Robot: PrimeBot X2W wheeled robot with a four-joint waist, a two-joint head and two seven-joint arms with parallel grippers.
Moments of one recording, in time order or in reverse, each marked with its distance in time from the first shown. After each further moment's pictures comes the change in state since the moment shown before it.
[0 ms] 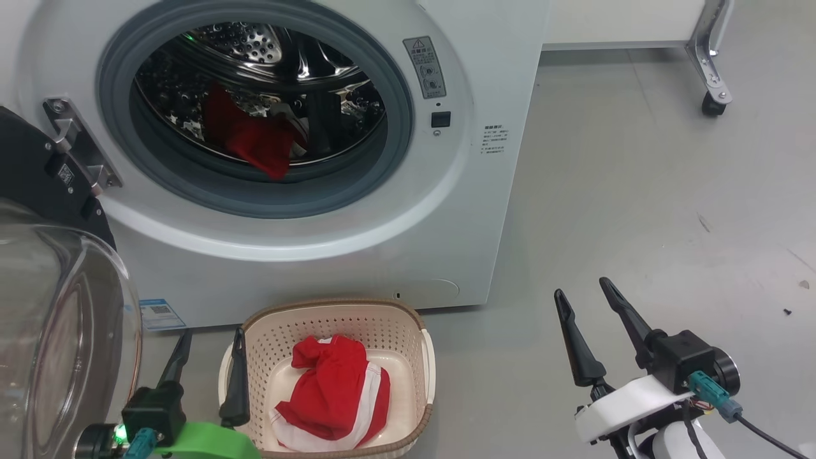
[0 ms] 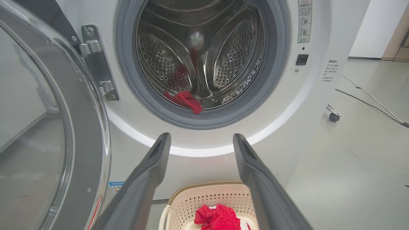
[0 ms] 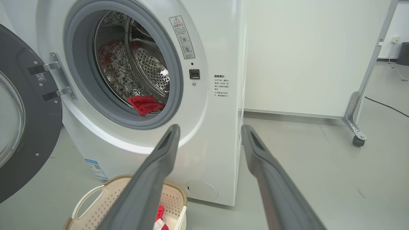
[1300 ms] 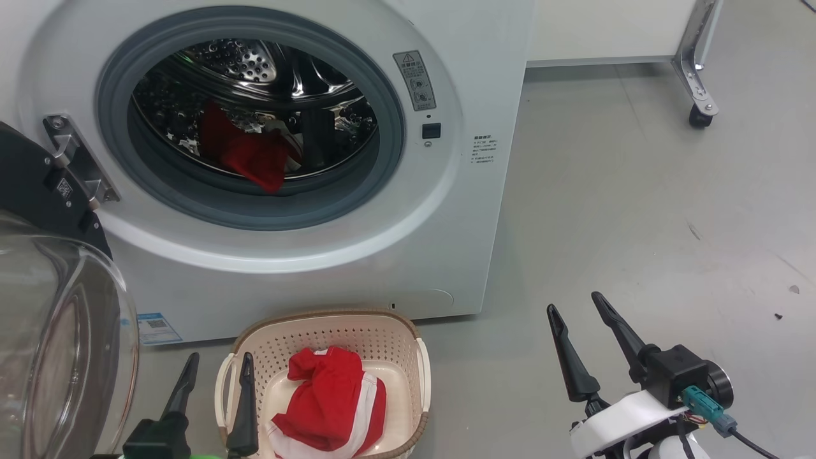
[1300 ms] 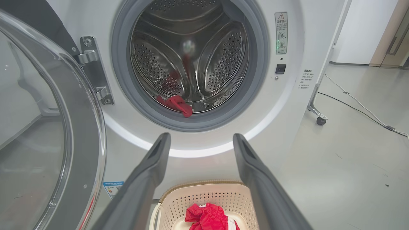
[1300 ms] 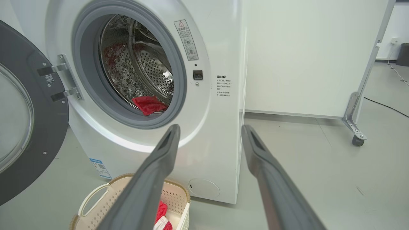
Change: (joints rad) left arm 0.151 0.002 -0.020 -0.209 -0.006 0.037 0.066; right arm 0.046 0.004 0.018 -0.019 0.000 0.000 0.000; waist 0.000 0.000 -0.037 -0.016
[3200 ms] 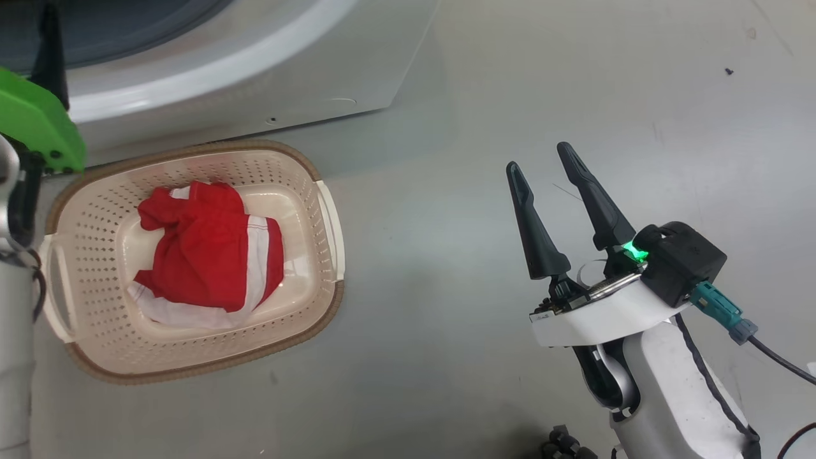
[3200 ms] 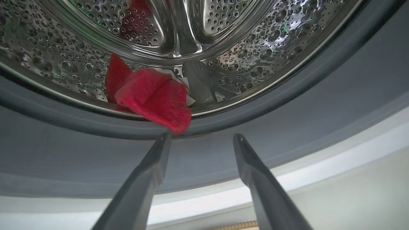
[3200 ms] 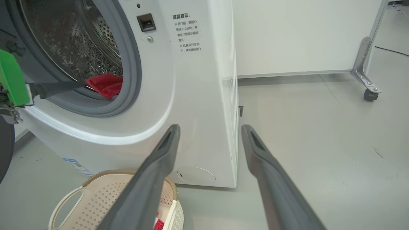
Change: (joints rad) left arm -0.876 0.222 0.104 0.233 -0.068 -0.072 0.489; right arm -0.282 -0.002 0.125 -0.159 0.145 -0.016 0.000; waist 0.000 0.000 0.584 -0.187
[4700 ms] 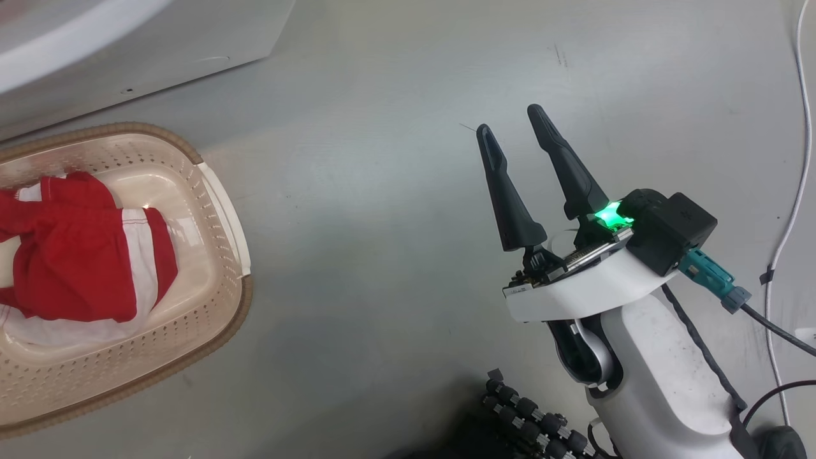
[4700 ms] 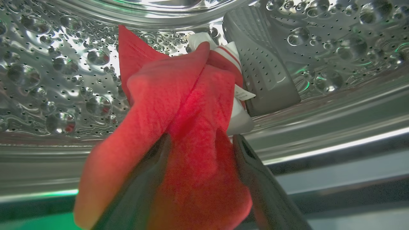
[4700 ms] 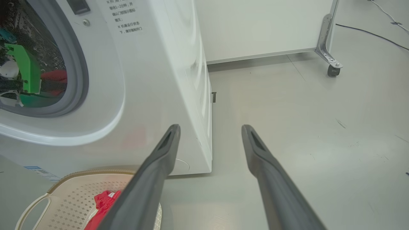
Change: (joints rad) left arm -0.392 0.283 -0.016 0.257 0.203 0.005 0.297; right arm -0.106 0.002 0.099 -0.009 0.138 -0.043 0.000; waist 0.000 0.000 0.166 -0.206
